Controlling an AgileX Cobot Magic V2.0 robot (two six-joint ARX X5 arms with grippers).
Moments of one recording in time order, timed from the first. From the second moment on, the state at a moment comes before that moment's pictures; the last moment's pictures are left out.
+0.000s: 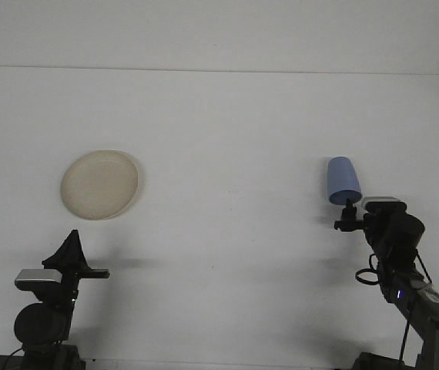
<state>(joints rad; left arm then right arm) -0.07 0.01 0.03 0.17 -0.10 -0.04 -0.21 1.39 0.46 0.51 -0.24 -0.05</state>
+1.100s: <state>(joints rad) -0.07 0.01 0.03 0.17 -0.10 -0.04 -0.21 1.66 0.61 0.71 -0.29 -0.05</state>
